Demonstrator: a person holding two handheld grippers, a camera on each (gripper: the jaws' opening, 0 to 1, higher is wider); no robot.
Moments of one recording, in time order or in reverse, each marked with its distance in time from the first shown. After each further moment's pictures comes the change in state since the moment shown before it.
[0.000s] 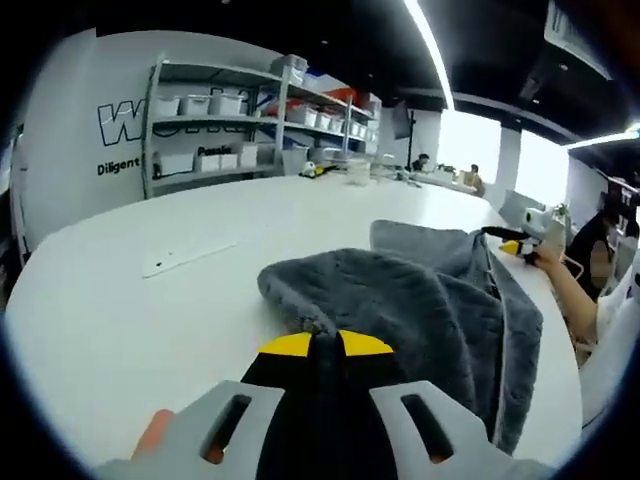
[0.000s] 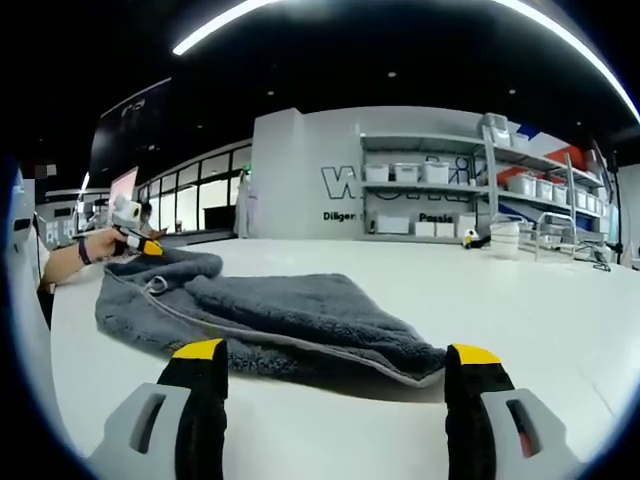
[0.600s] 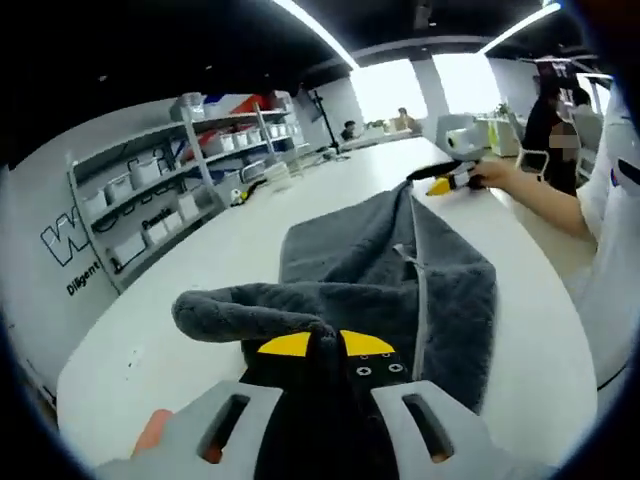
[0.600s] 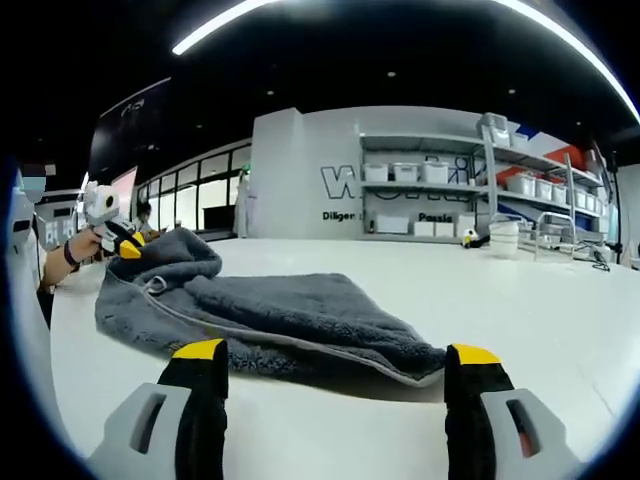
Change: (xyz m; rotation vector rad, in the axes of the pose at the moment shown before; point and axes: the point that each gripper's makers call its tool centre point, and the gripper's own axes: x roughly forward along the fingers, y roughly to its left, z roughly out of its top) left arm 0.005 -0.129 -0.003 0.496 0.050 -0.134; right arm 0.000 0.000 -0.002 0.001 0.002 -0.003
